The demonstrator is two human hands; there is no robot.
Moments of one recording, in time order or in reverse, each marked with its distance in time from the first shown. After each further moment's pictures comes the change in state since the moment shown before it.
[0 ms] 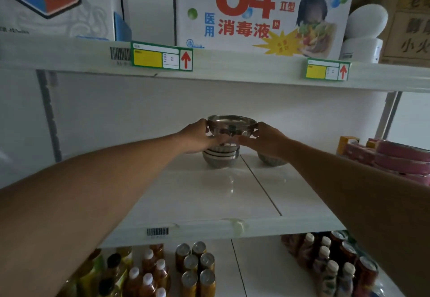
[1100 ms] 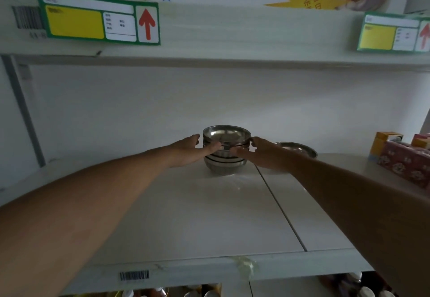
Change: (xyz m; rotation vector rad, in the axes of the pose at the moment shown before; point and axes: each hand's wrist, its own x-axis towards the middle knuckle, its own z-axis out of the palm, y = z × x) left_hand 0.050 -0.081 0.029 0.010 -0.160 -0.325; right_hand 0.082 0.066 0.073 0.057 -0.226 0.001
